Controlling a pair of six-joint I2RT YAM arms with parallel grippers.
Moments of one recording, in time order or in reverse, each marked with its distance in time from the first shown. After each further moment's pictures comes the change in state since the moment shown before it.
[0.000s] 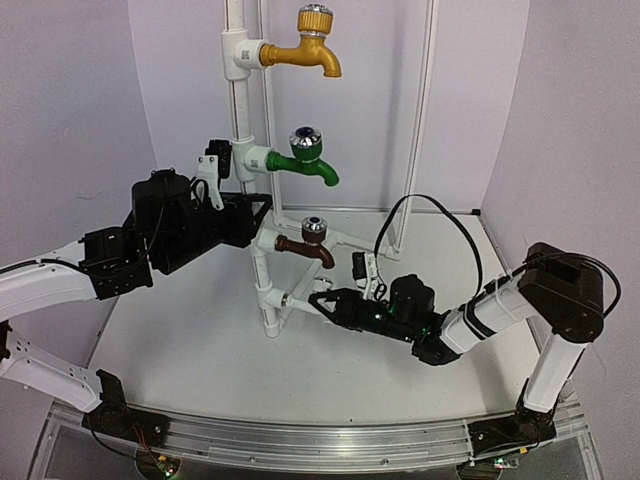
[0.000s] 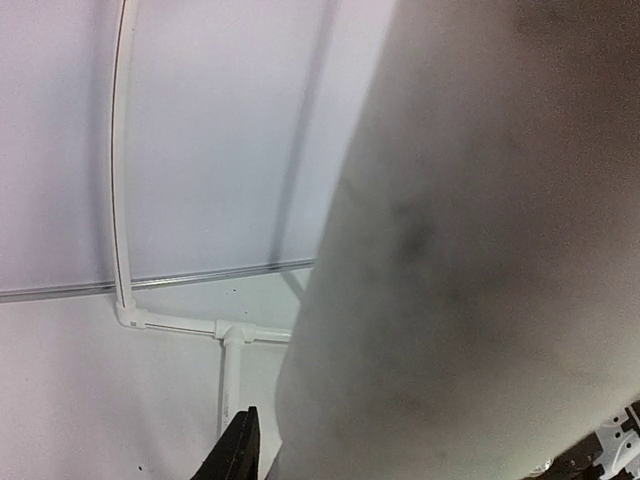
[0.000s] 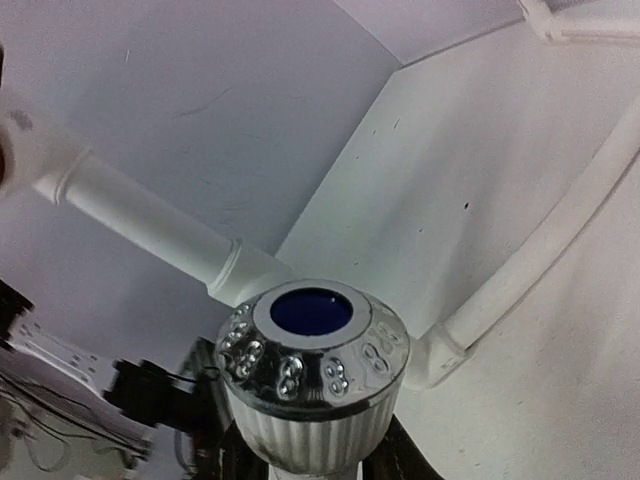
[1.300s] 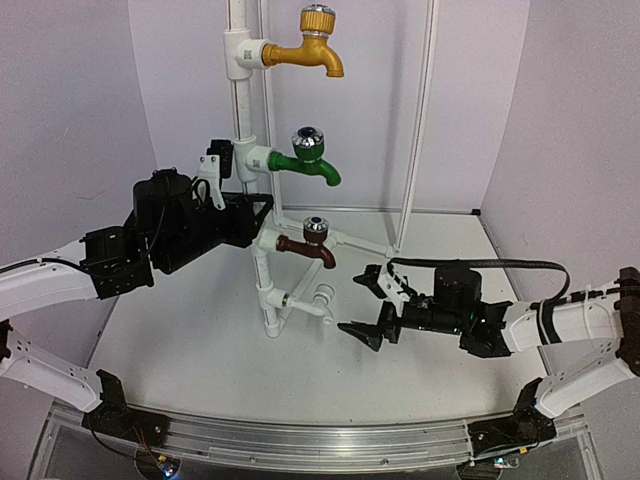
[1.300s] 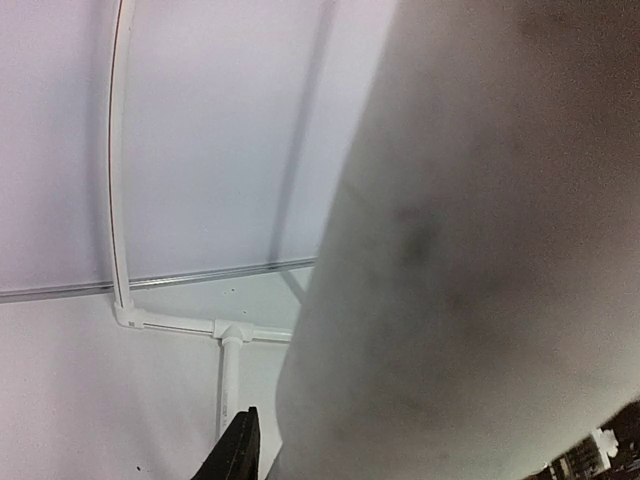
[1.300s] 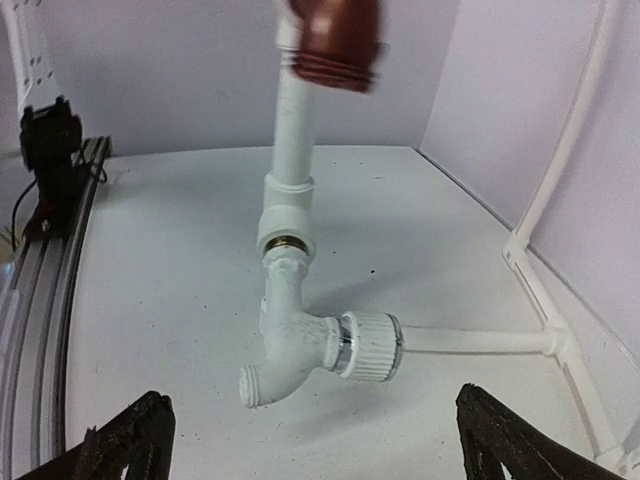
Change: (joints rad) left arm -0.003 0.009 0.007 -0.001 0.002 -0.001; right arm -0.079 -0.473 -0.139 -0.437 -0.133 -1.084
